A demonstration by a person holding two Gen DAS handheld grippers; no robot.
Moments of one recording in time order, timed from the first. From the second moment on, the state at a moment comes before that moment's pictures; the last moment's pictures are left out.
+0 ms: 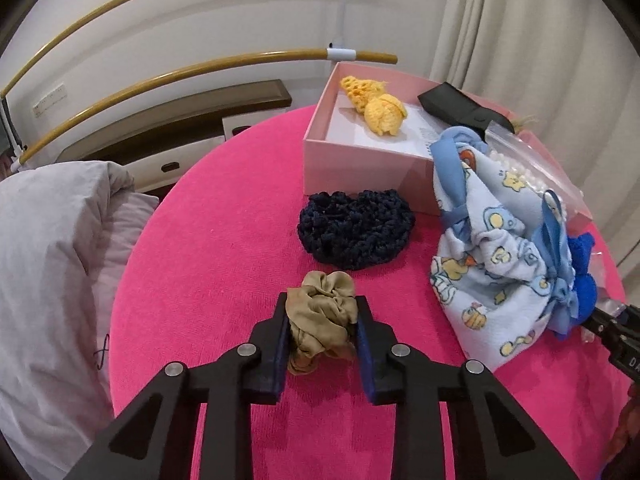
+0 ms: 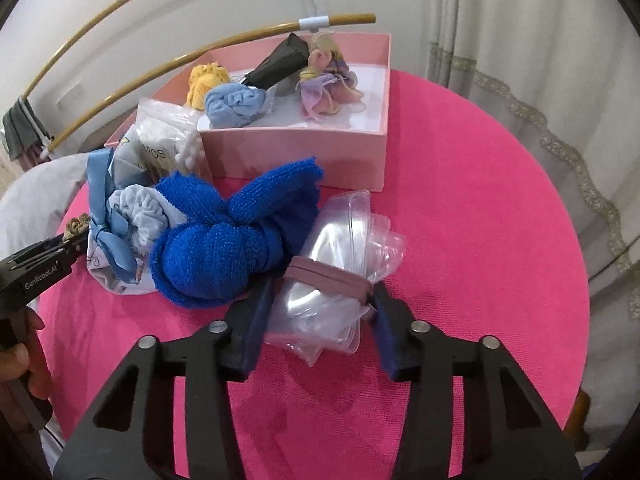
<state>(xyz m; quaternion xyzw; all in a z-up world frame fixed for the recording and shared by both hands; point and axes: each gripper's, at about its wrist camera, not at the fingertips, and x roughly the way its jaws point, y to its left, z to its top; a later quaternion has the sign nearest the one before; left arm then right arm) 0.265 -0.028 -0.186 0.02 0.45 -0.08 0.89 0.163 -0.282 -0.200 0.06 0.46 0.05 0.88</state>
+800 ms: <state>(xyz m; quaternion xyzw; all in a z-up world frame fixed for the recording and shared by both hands) 0.207 -0.045 -0.096 0.04 0.37 -0.10 0.92 0.134 -0.297 -0.103 0.05 0.37 0.06 0.93</state>
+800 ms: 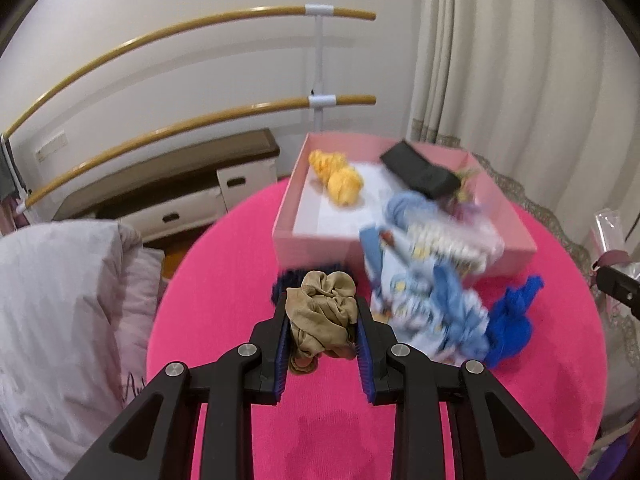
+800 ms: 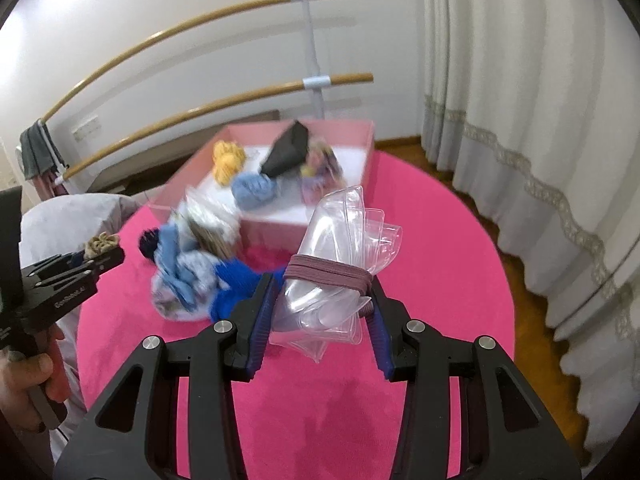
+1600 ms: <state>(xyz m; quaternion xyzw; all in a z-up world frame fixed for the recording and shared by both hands) 0.392 -0.102 -0.052 0.06 0.38 -0.14 0.91 0.334 -0.287 -0.071 0.05 0.39 0.11 0.91</state>
